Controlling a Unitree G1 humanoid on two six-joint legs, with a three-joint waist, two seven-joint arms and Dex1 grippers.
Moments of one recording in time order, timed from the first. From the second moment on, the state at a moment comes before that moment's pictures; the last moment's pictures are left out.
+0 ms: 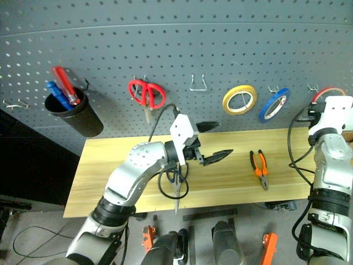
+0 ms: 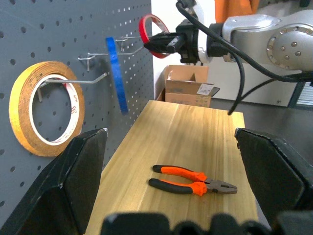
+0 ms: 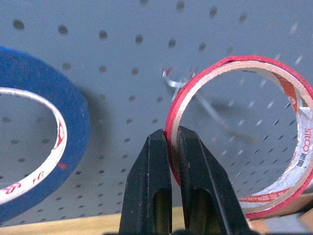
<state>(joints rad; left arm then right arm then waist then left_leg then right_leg) -0.56 0.24 -0.30 -0.22 -0.24 0.40 -0.71 -0.54 -0.53 -0.42 0.25 0.22 0.27 0.24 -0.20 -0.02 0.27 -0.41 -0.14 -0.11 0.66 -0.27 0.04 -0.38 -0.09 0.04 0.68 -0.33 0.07</state>
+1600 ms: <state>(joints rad) -0.42 0.52 -0.27 -0.11 -0.11 0.16 -0.92 -0.42 -0.37 -0.07 0.27 0.13 0.79 0.13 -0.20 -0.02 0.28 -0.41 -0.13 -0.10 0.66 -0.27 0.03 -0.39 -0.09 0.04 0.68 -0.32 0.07</state>
